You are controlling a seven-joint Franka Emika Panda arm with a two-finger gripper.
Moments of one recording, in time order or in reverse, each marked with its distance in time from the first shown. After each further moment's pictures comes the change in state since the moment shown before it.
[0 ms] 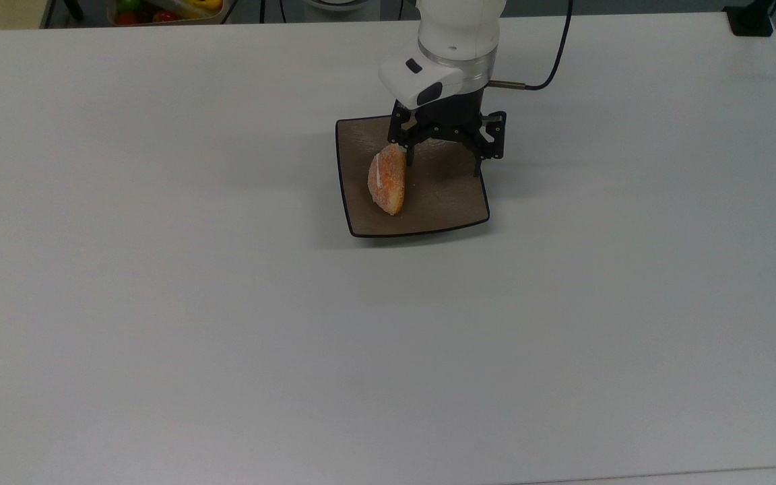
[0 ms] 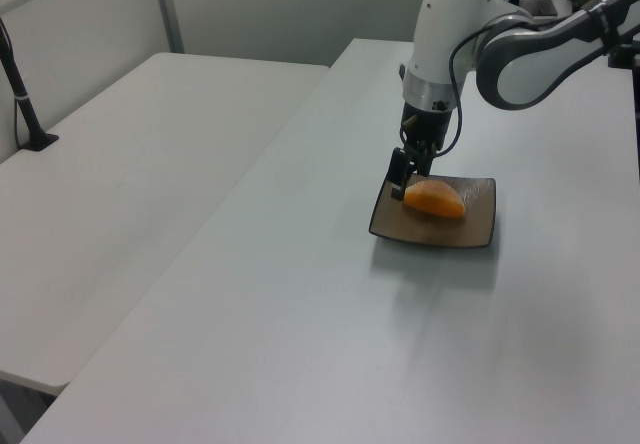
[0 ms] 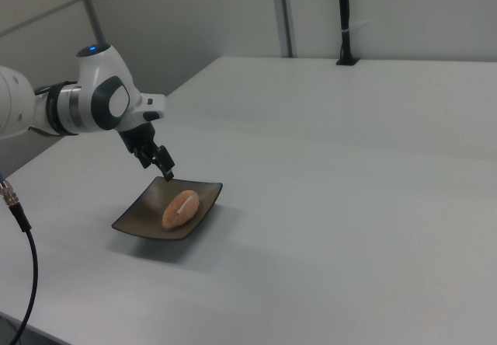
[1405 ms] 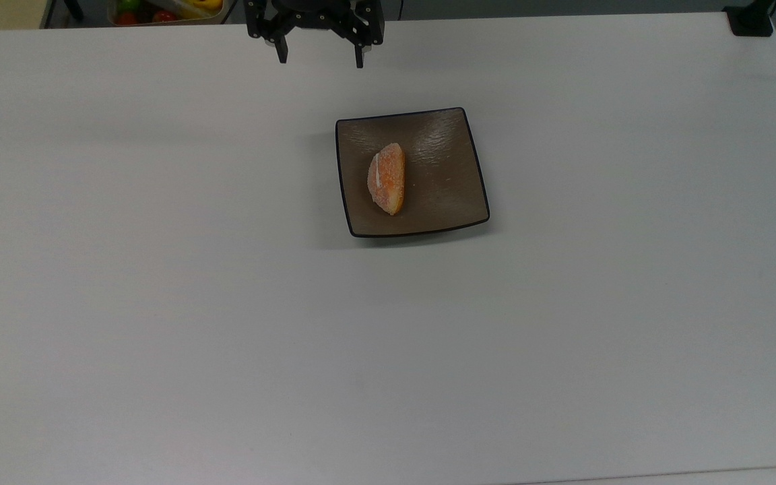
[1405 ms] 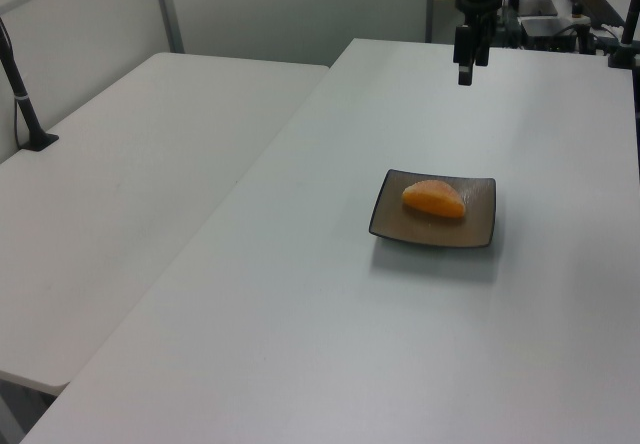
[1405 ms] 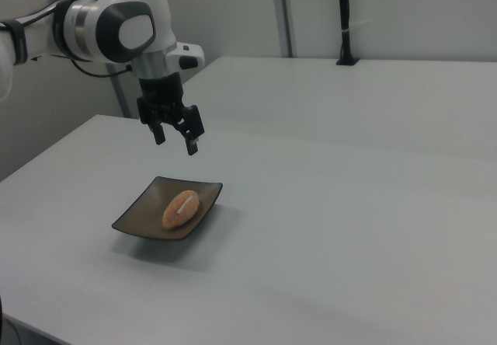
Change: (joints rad) arm -0.097 -0.182 -0.180 0.176 0.126 -0.552 -0.446
